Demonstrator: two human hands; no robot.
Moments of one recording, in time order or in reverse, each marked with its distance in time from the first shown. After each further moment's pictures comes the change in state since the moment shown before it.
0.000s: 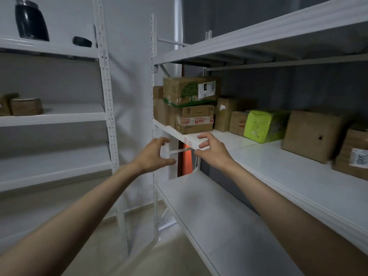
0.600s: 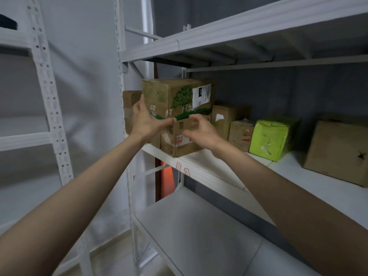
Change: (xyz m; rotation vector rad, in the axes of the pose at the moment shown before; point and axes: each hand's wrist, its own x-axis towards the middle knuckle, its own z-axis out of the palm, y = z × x) left_hand 0.296 -0.059 -0.015 -0.473 0.346 0.094; right_hand 0.227 -0.012 0.035 0.007 0.132 0.042
